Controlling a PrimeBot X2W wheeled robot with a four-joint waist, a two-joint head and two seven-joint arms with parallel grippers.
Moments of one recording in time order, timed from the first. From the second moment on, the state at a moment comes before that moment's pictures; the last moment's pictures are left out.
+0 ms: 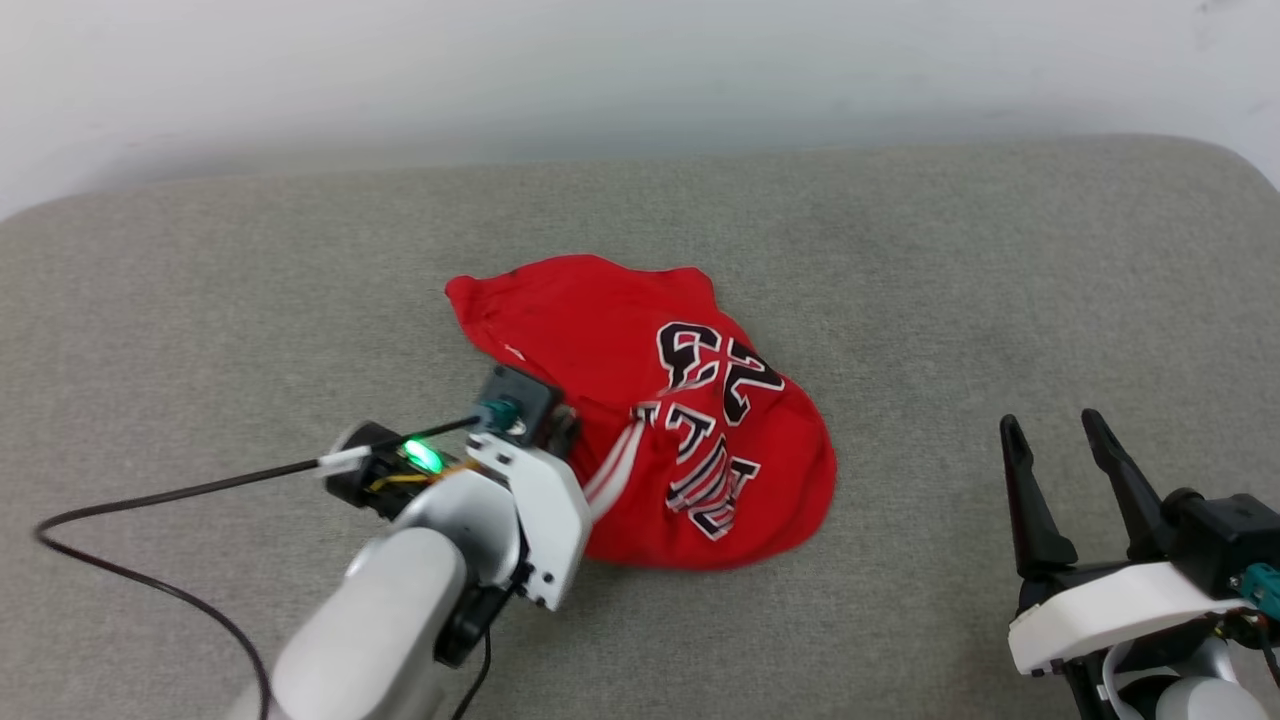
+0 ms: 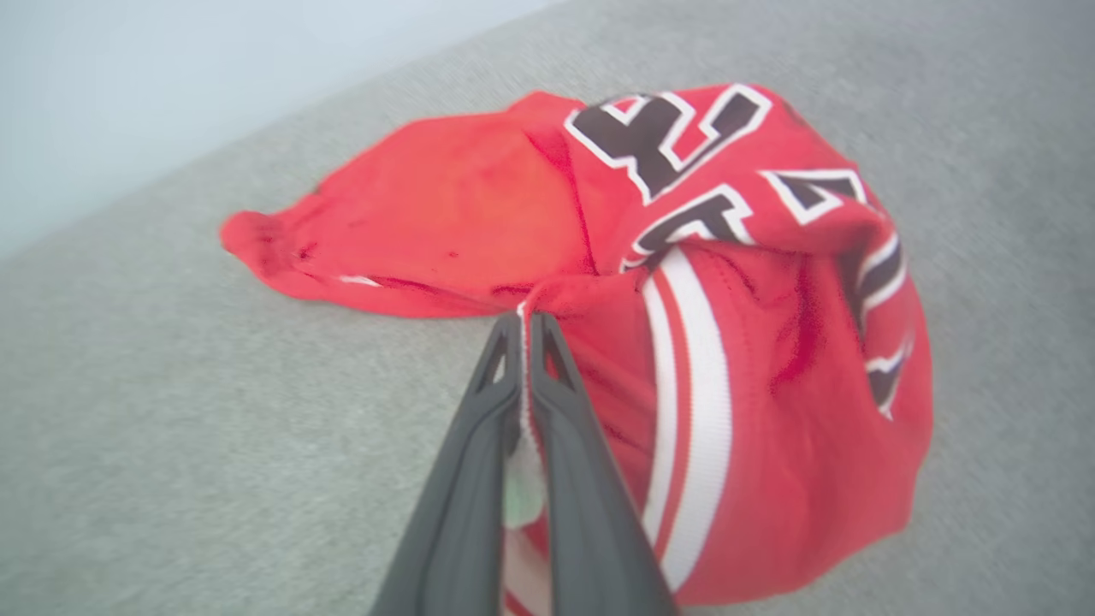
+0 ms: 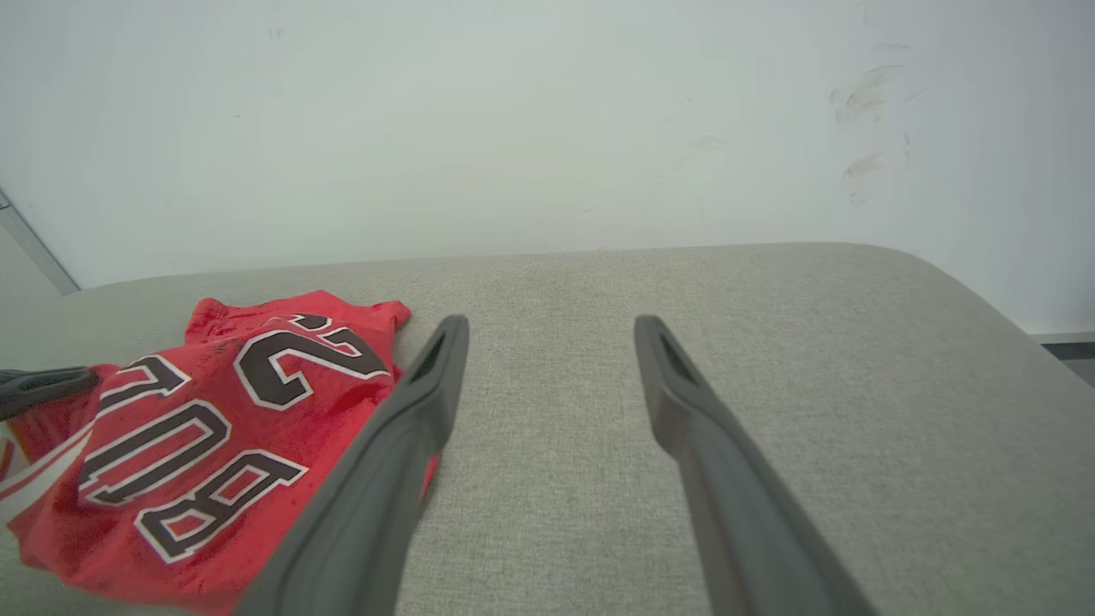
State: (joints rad) left arm -0.49 0.28 -0.63 0.34 -0.39 -0.01 0.34; right arm -0.03 -0.05 -0.03 -0.03 0.15 0.13 -0.04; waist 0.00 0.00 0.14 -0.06
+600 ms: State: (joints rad) left arm 0.04 0.39 -0.38 0.09 -0.55 0.30 0.29; right arm -0.01 -0.05 -0.05 -0.06 0.15 0.13 -0.02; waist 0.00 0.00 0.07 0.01
